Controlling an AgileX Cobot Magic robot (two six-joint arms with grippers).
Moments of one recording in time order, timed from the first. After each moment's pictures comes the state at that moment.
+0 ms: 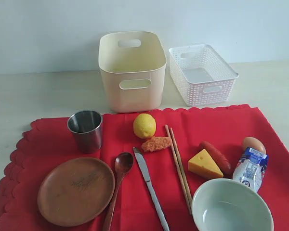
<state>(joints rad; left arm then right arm) -0.09 0.00 0.00 -0.02 0.37 -0.19 0.08 0.00 0.00 -0.04 0.31 0.22</state>
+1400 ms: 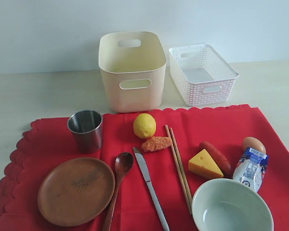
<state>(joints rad) -0.09 0.00 0.00 -0.02 0.37 -0.19 0.08 0.12 -0.17 -0.04 0.30 0.22</state>
